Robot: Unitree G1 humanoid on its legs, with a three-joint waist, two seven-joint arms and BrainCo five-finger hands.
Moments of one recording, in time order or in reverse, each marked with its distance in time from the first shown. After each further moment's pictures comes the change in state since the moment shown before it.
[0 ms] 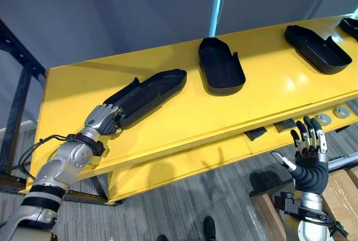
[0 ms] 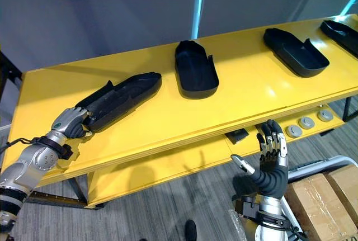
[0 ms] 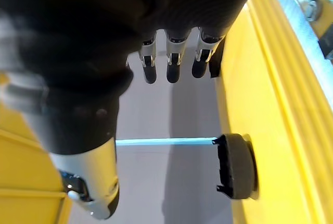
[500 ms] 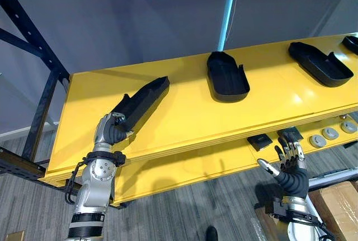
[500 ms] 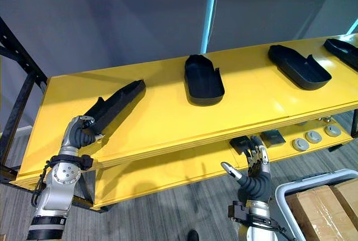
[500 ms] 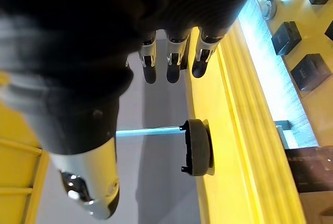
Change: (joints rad) left arm 0.133 -0.435 0.235 -0.258 0.018 0.307 0.003; right arm 0.017 0.054 -0.002 0.033 -0.069 0.143 0.042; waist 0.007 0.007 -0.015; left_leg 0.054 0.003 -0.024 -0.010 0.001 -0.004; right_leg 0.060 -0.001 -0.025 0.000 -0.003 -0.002
